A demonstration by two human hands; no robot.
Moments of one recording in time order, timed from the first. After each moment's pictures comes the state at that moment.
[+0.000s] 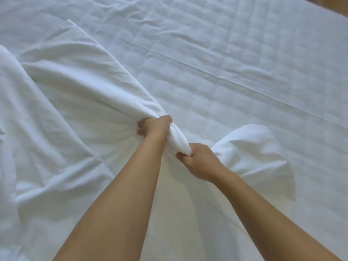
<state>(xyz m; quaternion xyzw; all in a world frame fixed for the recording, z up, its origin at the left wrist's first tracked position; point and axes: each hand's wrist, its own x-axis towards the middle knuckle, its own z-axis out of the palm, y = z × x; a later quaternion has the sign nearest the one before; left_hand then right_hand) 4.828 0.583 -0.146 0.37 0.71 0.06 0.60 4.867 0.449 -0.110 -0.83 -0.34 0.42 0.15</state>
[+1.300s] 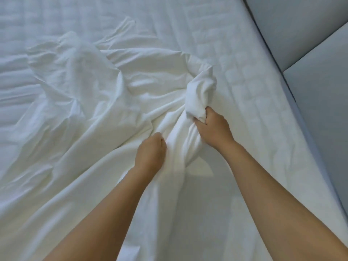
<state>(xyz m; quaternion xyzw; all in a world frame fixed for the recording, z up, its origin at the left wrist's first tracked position) 5.027 0.174 -0.114 0.92 0.22 -0.16 0.30 5.113 0.029 -0.087 -0.92 -0.05 0.20 0.32</state>
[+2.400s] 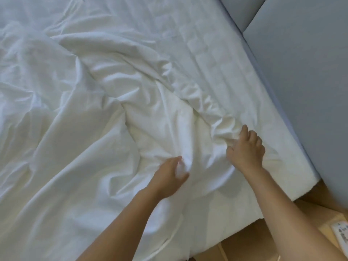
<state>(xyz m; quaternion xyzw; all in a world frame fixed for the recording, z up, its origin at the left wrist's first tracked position) 4.925 0.080 -0.123 0.83 0.08 -0.38 0.40 4.989 -0.137 -0.121 -0.96 0.16 0.22 0.04</state>
